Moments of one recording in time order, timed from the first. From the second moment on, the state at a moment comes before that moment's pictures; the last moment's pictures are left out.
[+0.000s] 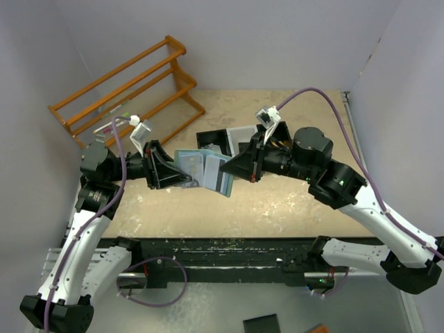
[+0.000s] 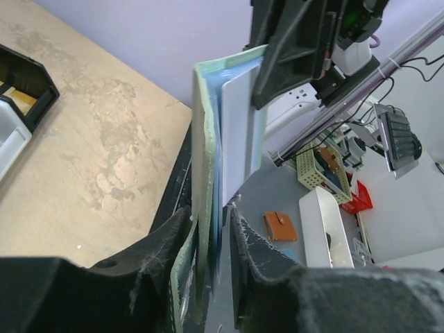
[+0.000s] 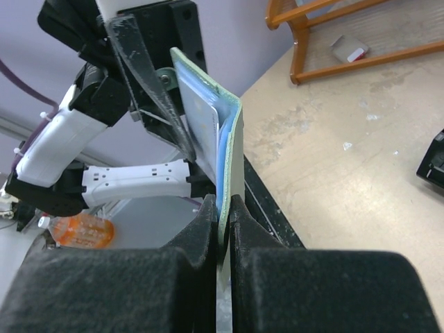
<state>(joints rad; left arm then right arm) -0.22 0.77 0.86 0.04 1.18 -0.73 0.89 1.04 1.30 -0.40 -0.29 0.58</state>
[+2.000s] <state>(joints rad) -0.22 0.87 0.88 0.15 1.24 -0.89 0.84 1.10 1.07 0.09 -0.62 0.82</state>
